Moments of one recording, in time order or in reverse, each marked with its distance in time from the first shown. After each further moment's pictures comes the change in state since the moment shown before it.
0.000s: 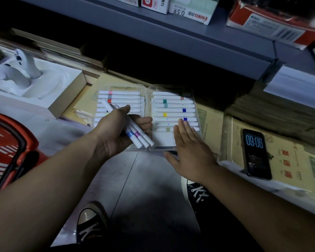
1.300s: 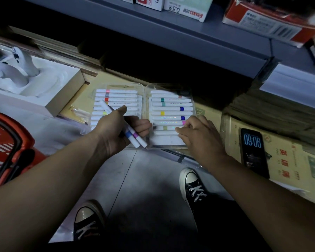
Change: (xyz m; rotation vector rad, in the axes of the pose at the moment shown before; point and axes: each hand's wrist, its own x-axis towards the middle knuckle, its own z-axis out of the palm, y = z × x) left_hand -0.002 -0.007 0.007 -0.048 0.046 -0.019; right_hand 0.016 0.036 -0.010 0.036 0.374 -0.036
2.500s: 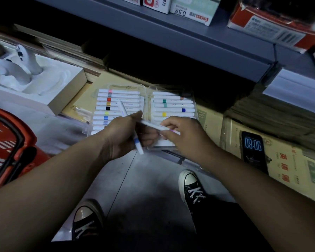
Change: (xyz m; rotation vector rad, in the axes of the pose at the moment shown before) left_hand 0.004 -0.010 0.001 0.229 -0.078 0.003; right_hand 0.025 -0.048 -0.035 0.735 -0.224 0.218
